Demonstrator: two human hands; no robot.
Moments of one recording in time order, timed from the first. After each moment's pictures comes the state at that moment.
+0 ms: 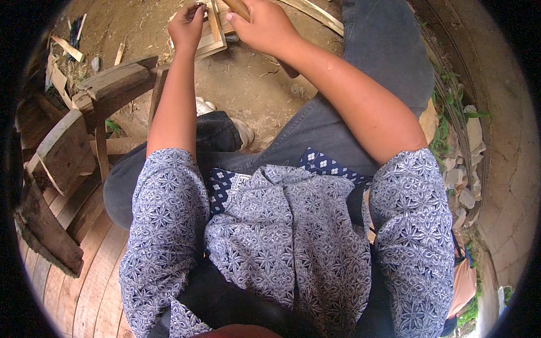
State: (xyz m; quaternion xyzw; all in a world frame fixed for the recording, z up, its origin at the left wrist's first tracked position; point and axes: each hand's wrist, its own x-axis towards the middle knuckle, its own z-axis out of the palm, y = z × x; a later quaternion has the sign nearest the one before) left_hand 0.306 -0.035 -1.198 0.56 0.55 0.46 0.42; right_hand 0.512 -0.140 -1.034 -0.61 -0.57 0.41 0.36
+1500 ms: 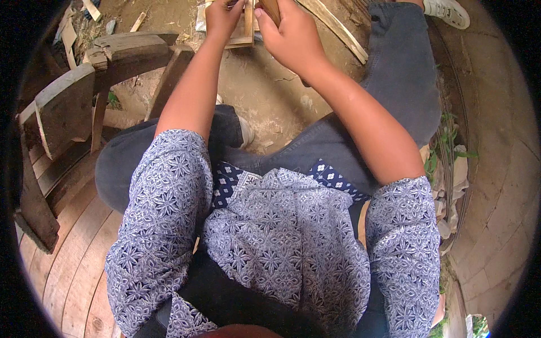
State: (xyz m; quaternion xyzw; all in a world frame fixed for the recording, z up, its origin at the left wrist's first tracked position) left_hand 0.237 -0.057 -1.173 0.65 0.58 0.39 0.29; right_hand 0.418 -0.155 -1.009 -0.58 -0.62 0.36 0.39
